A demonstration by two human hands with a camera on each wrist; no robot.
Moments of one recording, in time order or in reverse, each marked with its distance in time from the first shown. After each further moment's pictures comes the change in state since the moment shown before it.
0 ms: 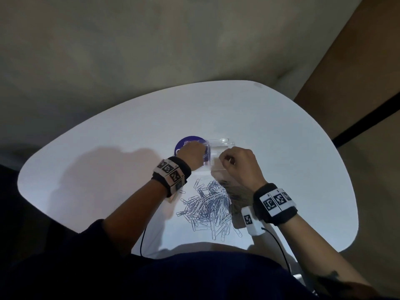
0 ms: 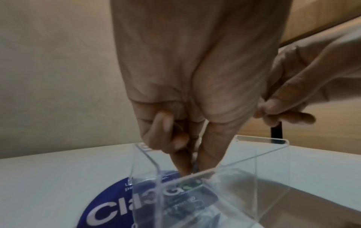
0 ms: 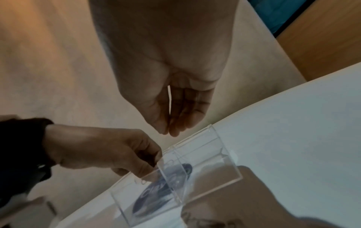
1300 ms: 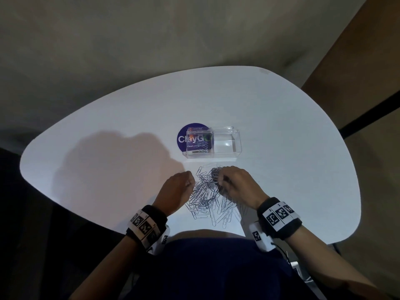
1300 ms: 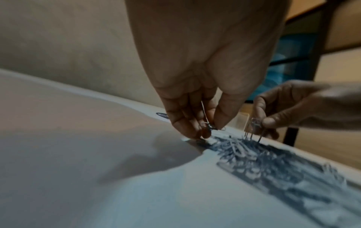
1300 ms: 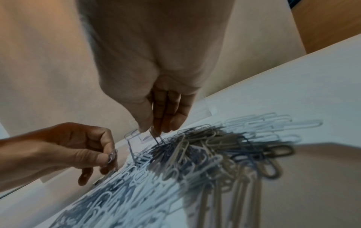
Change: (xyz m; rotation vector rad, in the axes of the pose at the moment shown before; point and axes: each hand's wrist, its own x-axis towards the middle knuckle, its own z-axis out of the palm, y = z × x) left_hand -0.114 -0.033 0.101 -0.494 0.317 0.139; right_hand -0.062 0.018 0.035 0.007 -0.315 -0.149
